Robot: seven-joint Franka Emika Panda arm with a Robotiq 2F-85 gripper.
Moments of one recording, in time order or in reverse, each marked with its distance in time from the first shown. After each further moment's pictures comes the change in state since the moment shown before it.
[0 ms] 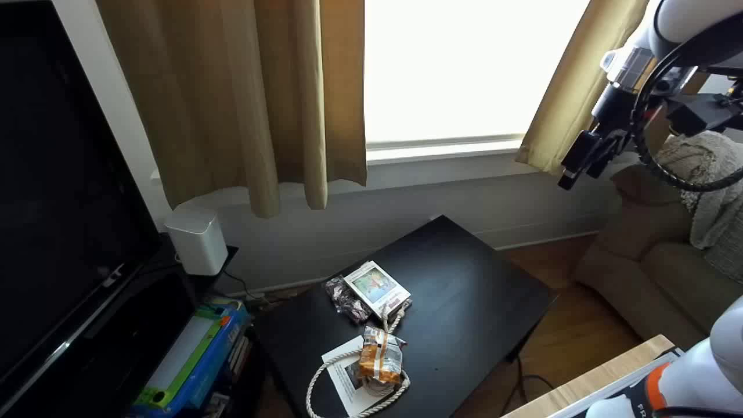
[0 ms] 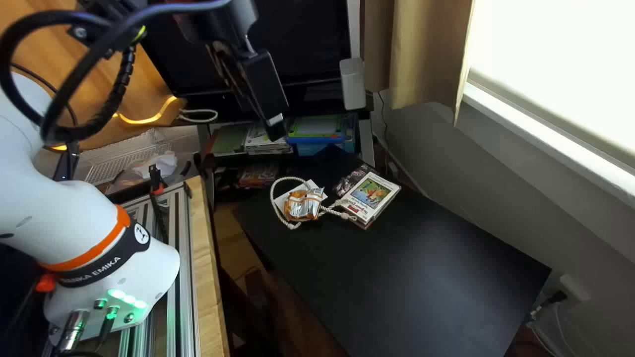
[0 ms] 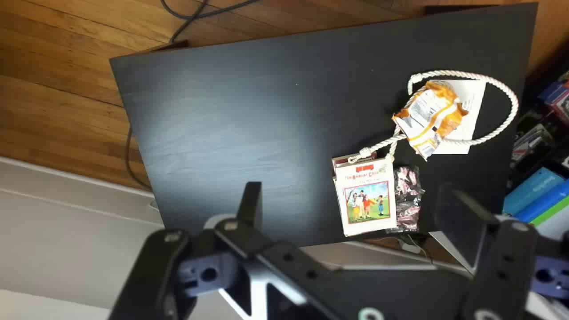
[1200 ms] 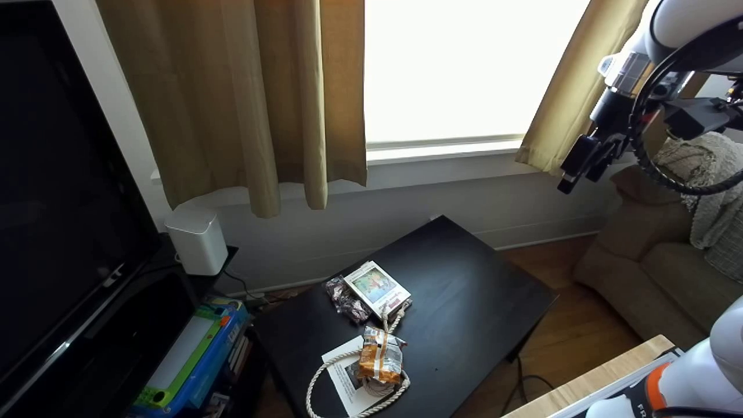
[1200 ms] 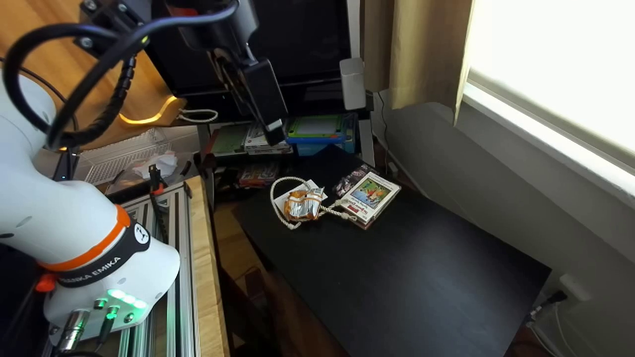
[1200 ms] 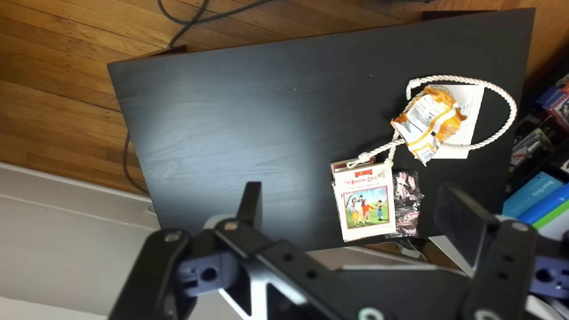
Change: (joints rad) arm 0.000 0.007 0.000 -0.007 0.000 0.000 0.000
